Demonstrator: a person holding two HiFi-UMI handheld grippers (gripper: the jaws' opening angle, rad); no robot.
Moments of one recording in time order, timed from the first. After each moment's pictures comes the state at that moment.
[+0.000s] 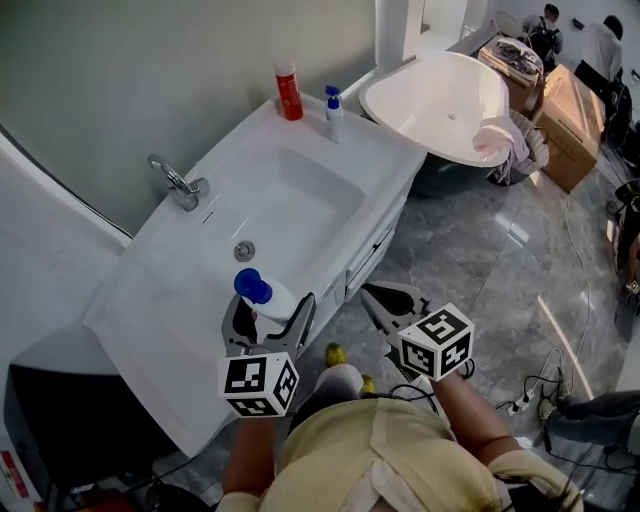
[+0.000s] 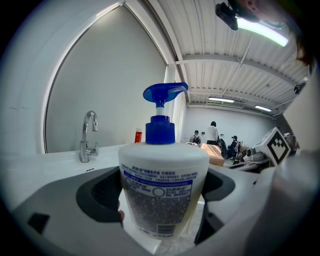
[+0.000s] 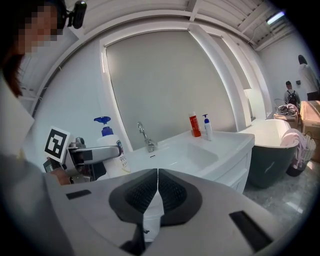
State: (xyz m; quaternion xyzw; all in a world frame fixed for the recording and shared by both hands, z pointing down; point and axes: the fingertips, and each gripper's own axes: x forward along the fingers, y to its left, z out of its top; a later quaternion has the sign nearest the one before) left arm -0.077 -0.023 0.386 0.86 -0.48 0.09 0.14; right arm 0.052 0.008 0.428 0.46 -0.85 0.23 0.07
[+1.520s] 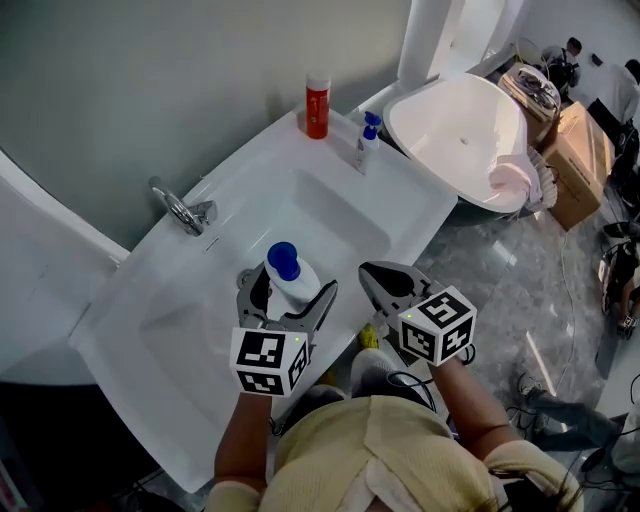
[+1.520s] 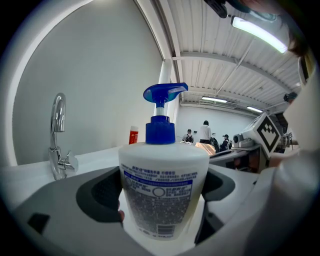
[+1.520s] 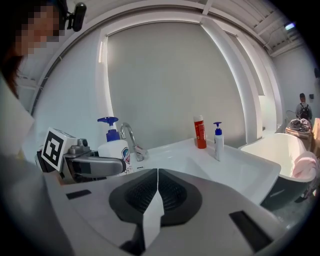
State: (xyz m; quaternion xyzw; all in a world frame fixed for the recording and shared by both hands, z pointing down) left arm -0.058 -0.172 0.399 0.89 -0.43 0.10 0.13; right arm 0.033 -0.159 0.414 0.45 -0.87 0.19 0.11
